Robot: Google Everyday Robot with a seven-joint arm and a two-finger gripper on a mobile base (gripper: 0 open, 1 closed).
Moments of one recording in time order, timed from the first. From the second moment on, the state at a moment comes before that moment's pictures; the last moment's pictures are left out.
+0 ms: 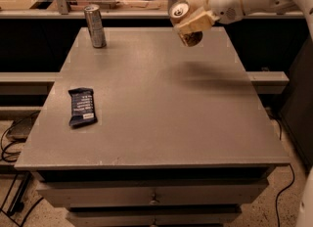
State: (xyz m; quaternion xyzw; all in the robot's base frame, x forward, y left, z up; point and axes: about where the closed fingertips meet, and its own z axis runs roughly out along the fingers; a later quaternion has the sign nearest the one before) arm 0.697 -0.073 0.988 -0.60 0.59 0.20 0.50
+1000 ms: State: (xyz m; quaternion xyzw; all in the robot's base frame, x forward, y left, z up) arm 0.691 -0.072 0.953 -0.51 0.62 0.29 0.52
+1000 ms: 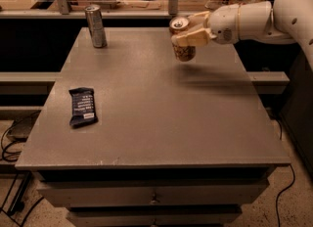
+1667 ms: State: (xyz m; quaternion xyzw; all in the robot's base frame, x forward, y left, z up) arm 0.690 -0.061 0.924 -0.47 0.61 0.33 0.54
